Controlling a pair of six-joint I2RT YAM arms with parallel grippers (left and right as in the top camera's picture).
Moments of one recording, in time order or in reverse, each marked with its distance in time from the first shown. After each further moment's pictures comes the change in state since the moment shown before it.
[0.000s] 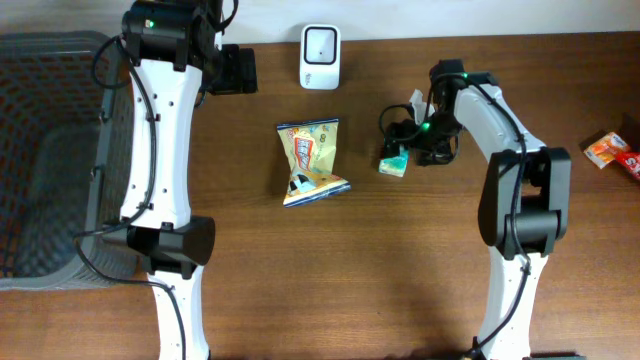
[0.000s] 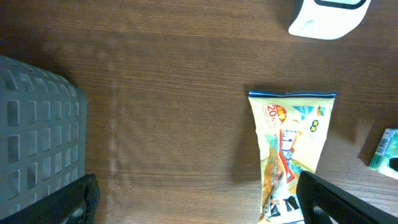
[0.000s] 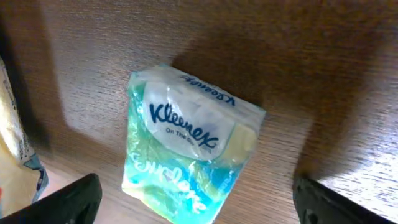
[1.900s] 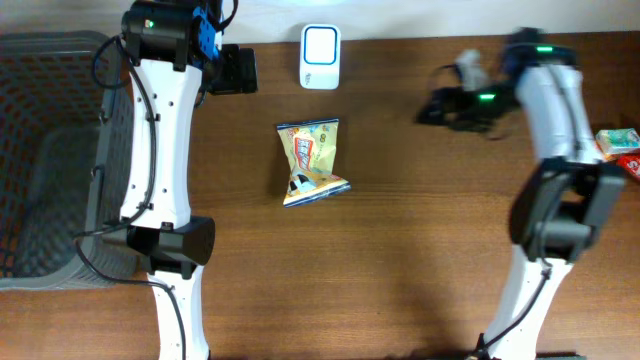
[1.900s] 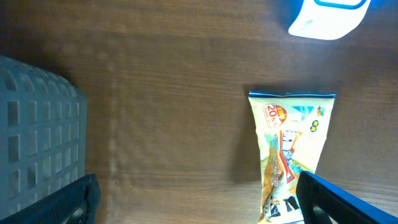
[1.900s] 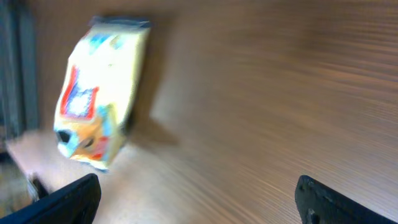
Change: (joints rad) left arm 0.000 0.000 0.000 0.000 0.000 0.000; right arm -0.136 -0.040 0.203 -0.156 -0.271 -0.312
